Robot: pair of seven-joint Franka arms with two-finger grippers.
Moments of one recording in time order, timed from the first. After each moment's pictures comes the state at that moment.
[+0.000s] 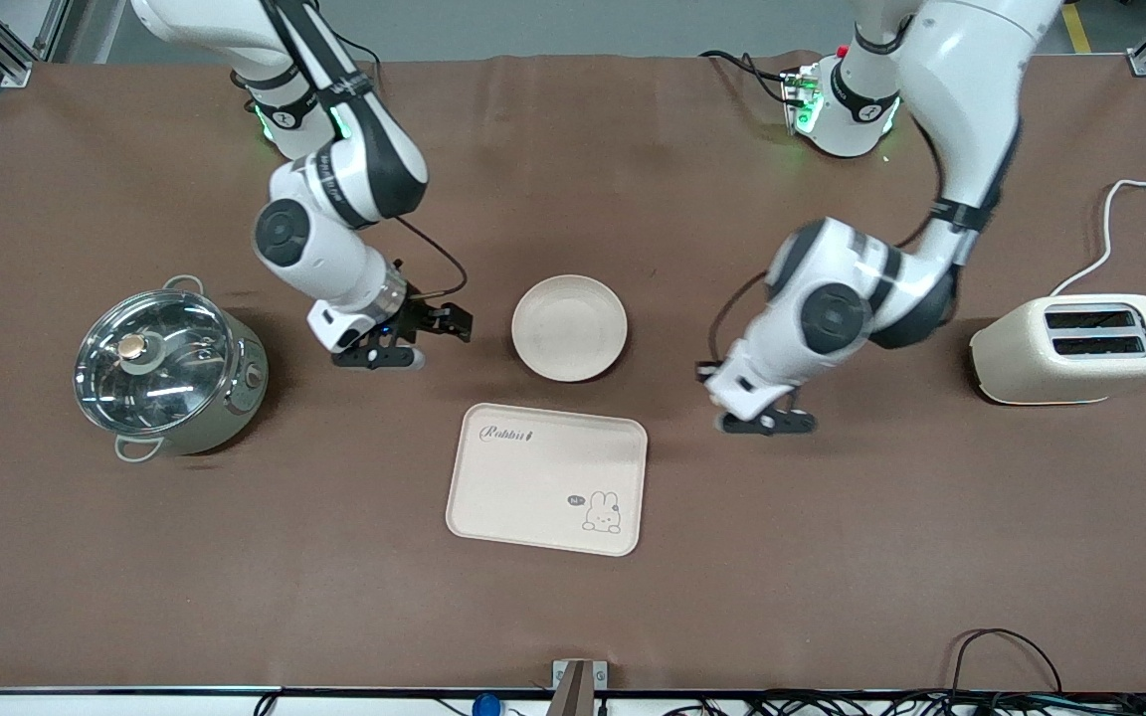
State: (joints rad) left arm -0.29 0.52 -0.31 -1.69 0.01 2.14 -0.63; right arm 0.60 0.26 -0.05 -2.16 0.43 2.49 0.32
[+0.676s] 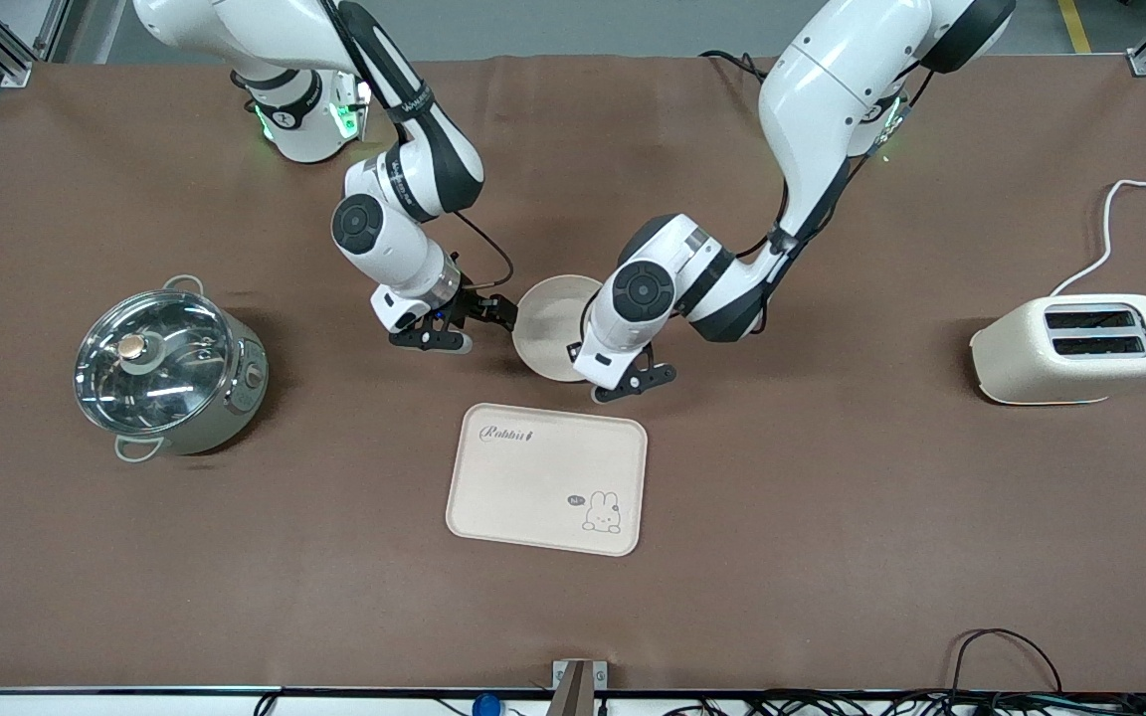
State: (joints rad) left arm -0.49 0.75 -0.30 -1.58 0.01 2.27 -1.06; right arm 0.71 0.34 -0.05 -2.20 0.58 2.63 0.34
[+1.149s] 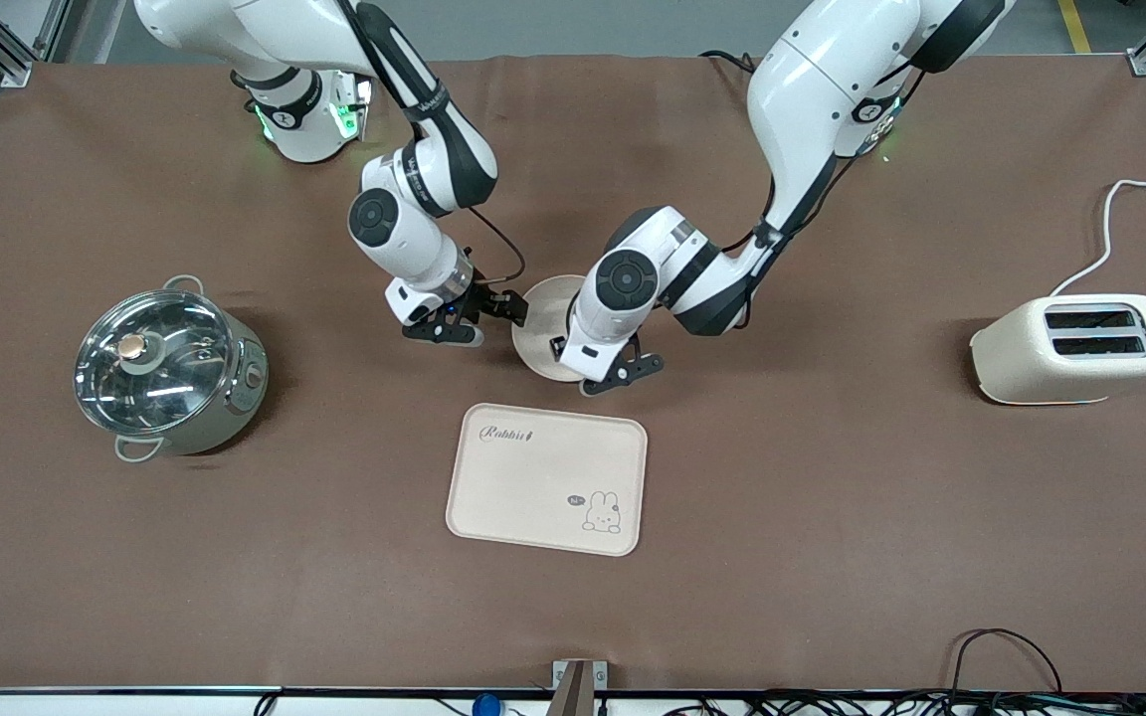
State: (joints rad) left arm -0.53 0.75 -0.31 -1.56 0.01 2.27 -1.14; right arm 0.77 0.39 -0.05 -2.21 0.65 2.72 0.34
